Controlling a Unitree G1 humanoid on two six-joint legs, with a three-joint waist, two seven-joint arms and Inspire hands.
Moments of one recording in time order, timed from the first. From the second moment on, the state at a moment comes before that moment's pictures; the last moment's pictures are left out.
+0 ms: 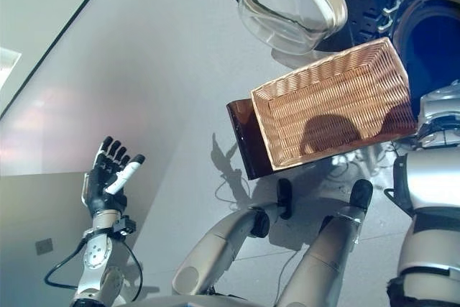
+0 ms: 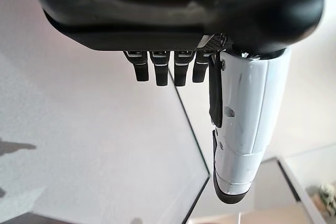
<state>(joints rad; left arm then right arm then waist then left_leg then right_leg) 0.17 0.21 -0.01 0.24 -0.51 -0.48 0.22 -1.29 -0.88 0.38 1.52 -0.03 0.20 -0.75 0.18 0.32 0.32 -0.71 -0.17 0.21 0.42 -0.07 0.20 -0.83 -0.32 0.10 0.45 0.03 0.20</state>
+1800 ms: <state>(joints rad) 0.15 0.16 -0.02 0.69 -0.48 -0.39 0.13 -0.35 -0.15 0.07 1.19 0.74 -0.30 -0.28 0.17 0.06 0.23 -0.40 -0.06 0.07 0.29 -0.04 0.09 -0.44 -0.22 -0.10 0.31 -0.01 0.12</state>
